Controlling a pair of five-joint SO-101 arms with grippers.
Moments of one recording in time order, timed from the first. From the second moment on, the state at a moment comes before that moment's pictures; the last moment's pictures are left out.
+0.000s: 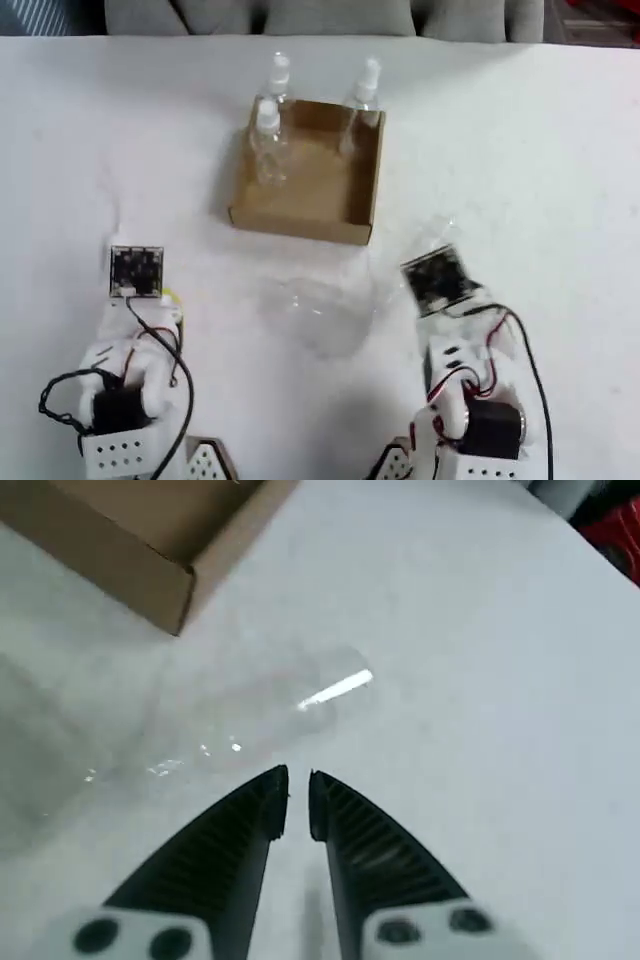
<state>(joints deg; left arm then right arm) -14.8 -104.0 97.1 59.6 -7.0 -1.5 -99.0 74.9 67.6 34.4</state>
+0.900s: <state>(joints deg) -14.8 -104.0 97.1 60.5 -7.0 -40.6 -26.8 34.5 84.7 46.0</state>
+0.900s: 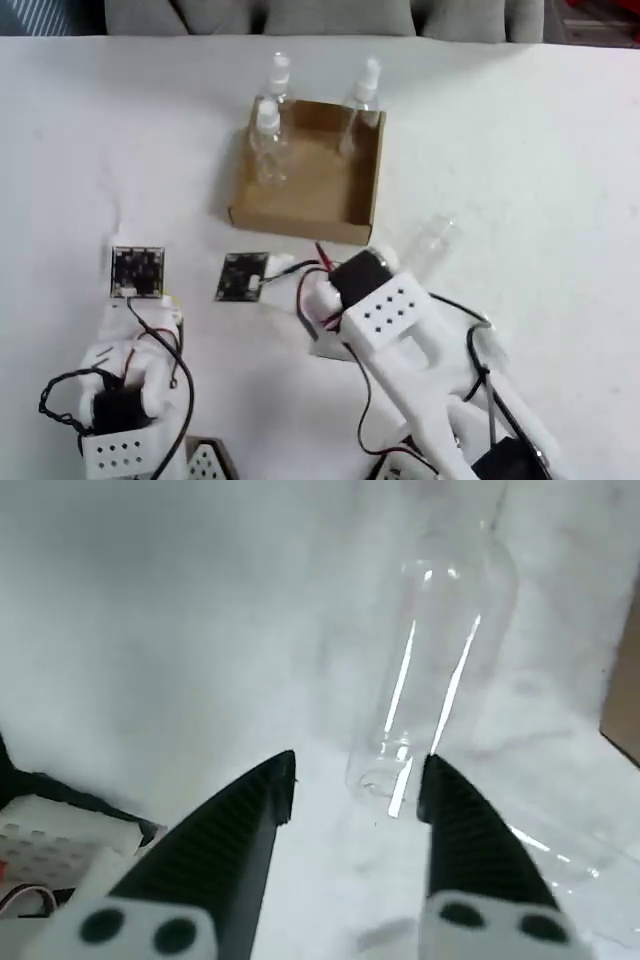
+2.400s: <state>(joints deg) -17.3 -104.0 97.1 60.5 -7.0 -47.6 -19.0 47.9 55.0 41.4</state>
